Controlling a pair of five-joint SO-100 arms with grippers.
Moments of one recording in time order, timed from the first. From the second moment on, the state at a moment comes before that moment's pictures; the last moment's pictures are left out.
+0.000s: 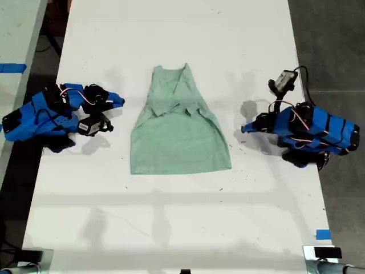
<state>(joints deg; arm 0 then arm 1) -34.1 204.8 186.2 57.8 -8.3 20.5 193.0 164.6 84.2 -18.8</state>
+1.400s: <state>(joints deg) -34.2 204.8 186.2 57.8 -8.3 -1.4 115.3 136.3 50.1 -4.4</state>
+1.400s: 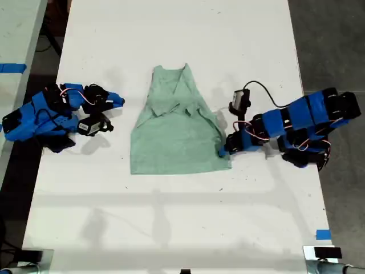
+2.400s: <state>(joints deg) -34.2 204.8 186.2 57.8 -8.3 -1.1 67.4 54.1 79.3 -23.8</state>
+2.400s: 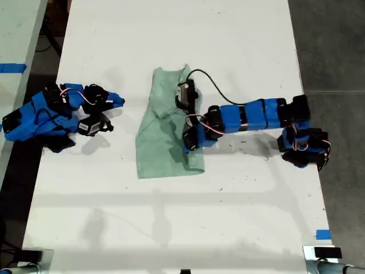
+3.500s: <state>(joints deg) -33.7 204.8 186.2 57.9 -8.3 -1.0 120.7 107.4 84.0 -10.7</state>
